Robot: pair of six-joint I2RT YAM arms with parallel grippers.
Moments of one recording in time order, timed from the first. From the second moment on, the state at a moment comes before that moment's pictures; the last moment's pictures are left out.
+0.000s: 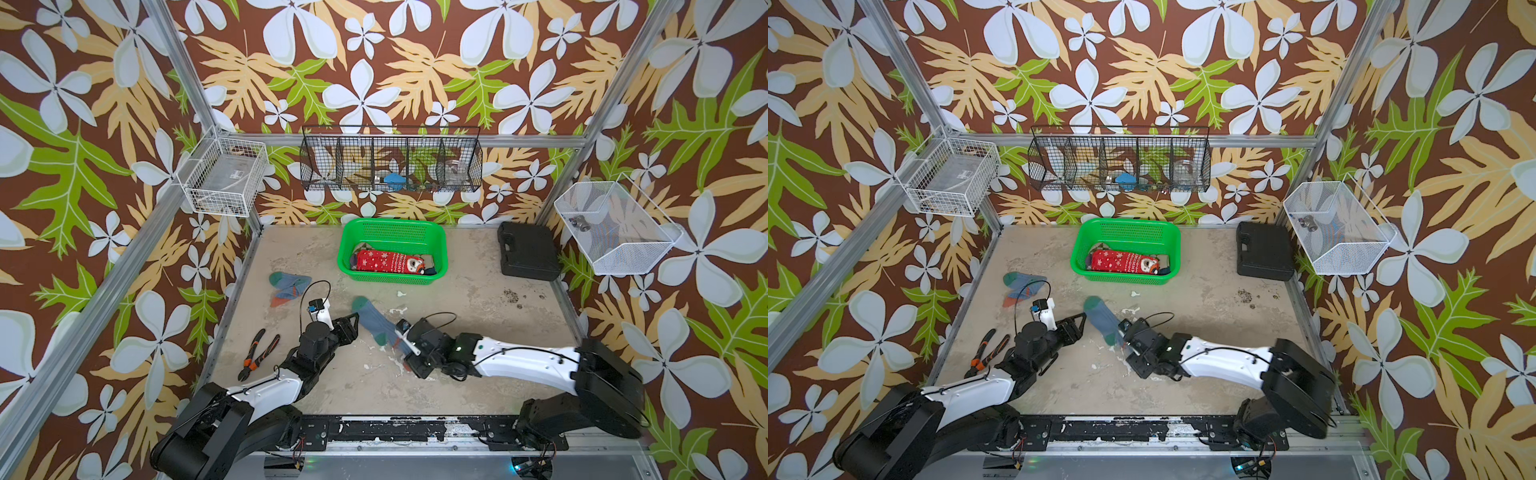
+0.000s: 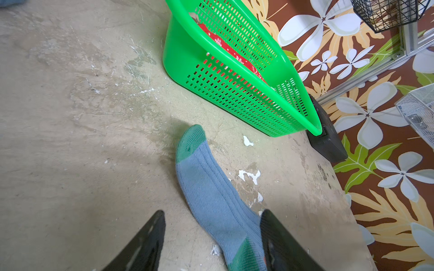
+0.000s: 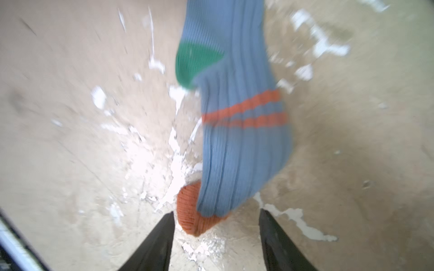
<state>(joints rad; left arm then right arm) -0.46 1.14 0.15 0.61 -0.05 -0.75 0.96 1.38 0.75 -0.34 0.07 0.20</state>
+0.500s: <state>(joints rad) -0.46 1.17 0.15 0.63 -0.04 -0.75 0.65 1.29 0.51 -0.17 -0.29 0.30</state>
